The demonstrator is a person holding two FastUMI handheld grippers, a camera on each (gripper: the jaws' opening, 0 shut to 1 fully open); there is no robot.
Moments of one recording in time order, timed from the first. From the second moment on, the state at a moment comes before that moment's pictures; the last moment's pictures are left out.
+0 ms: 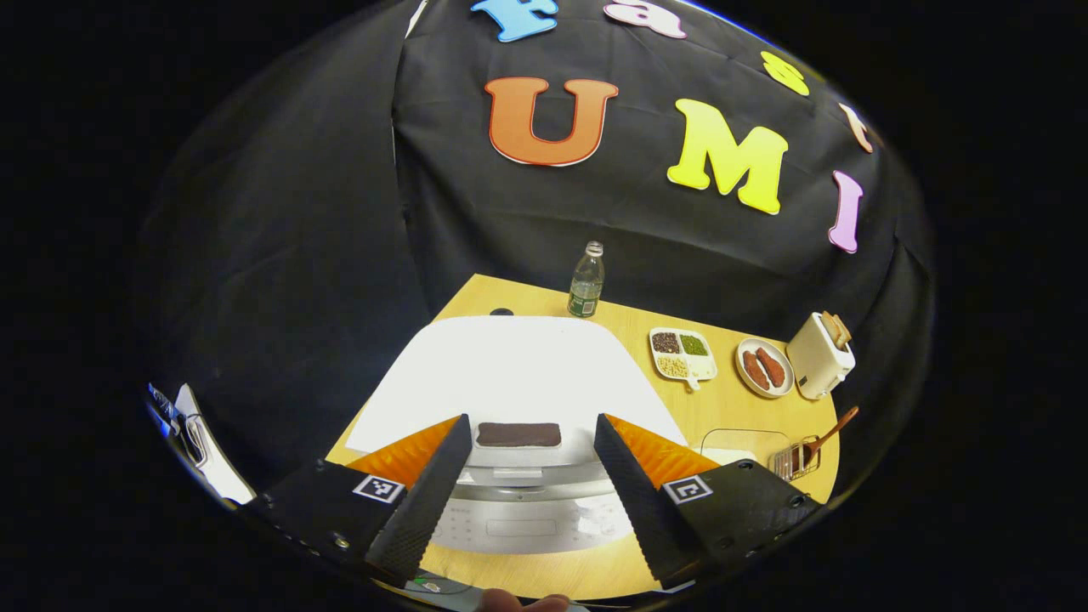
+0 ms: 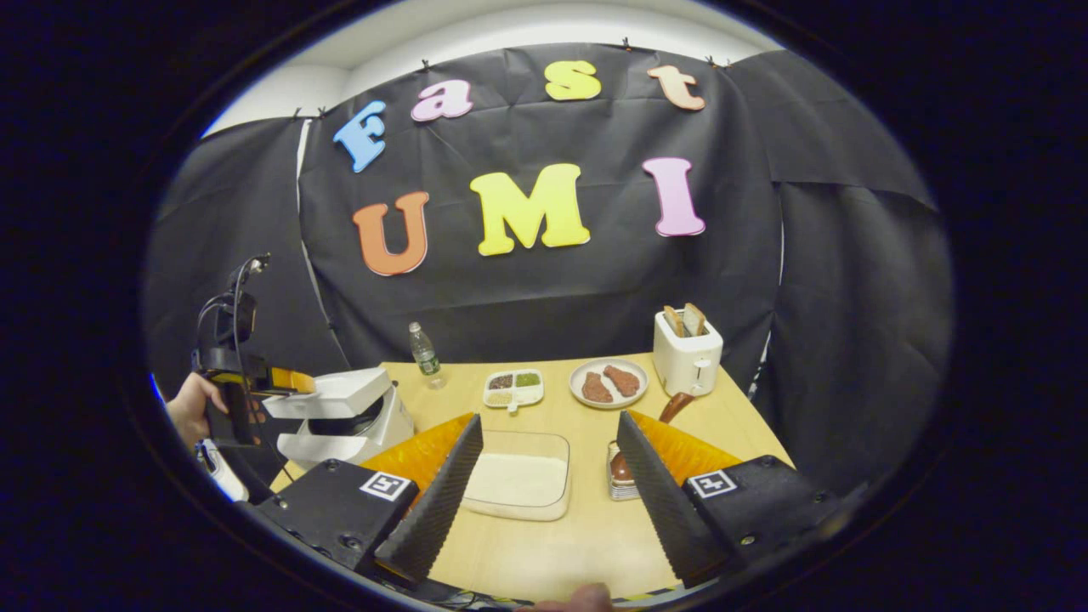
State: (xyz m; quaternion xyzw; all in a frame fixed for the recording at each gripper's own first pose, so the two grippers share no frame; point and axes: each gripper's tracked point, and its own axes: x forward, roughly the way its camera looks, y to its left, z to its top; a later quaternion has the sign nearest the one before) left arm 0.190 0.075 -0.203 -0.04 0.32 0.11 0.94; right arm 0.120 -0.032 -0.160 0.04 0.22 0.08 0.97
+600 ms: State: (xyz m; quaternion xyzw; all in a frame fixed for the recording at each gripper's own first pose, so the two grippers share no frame) left arm 0.166 0.078 -0.257 -0.03 0.35 0.13 0.93; right arm 0.131 -0.015 -0.169 0.04 0.24 0.11 0.96
